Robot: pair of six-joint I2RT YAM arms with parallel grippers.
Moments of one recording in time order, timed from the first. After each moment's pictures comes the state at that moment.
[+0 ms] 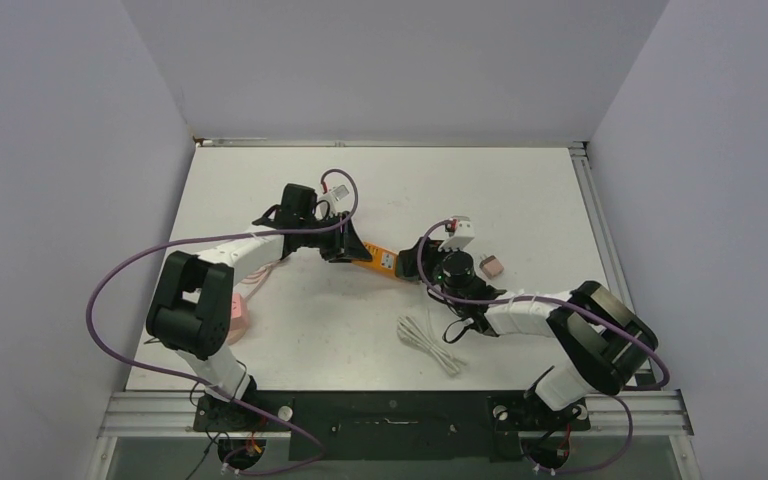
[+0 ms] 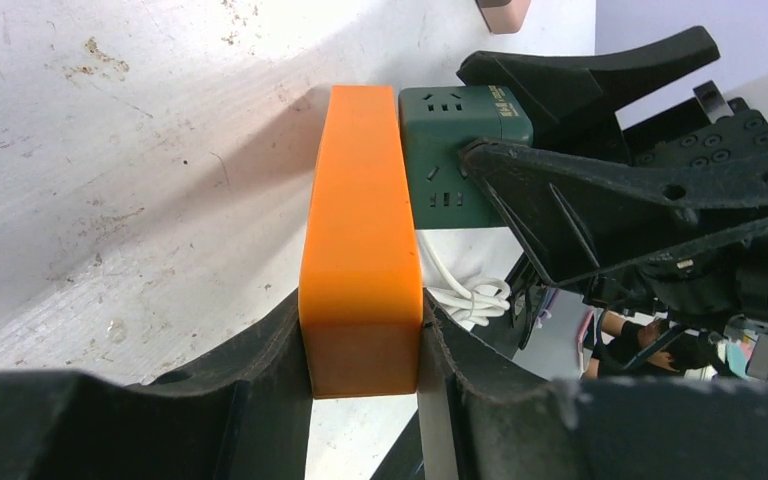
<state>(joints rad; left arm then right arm) -0.34 1.69 1.03 -0.17 0.77 -0.53 0.70 1.52 0.49 0.73 0.23 0.56</state>
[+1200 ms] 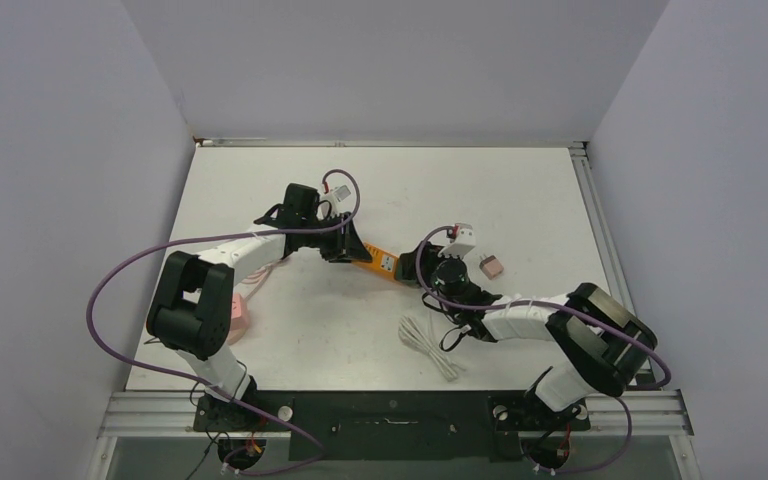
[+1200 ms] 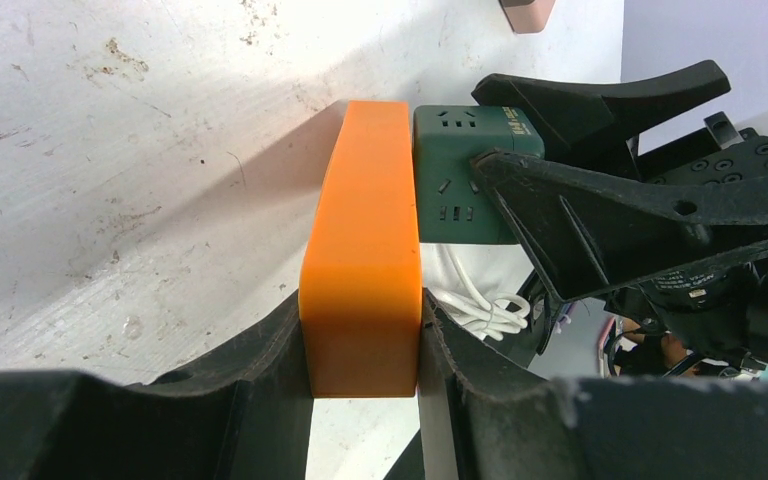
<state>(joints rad) -0.36 1.70 1.05 -0.21 0.71 -0.50 0.77 1.52 0.48 0.70 0.38 0.65</state>
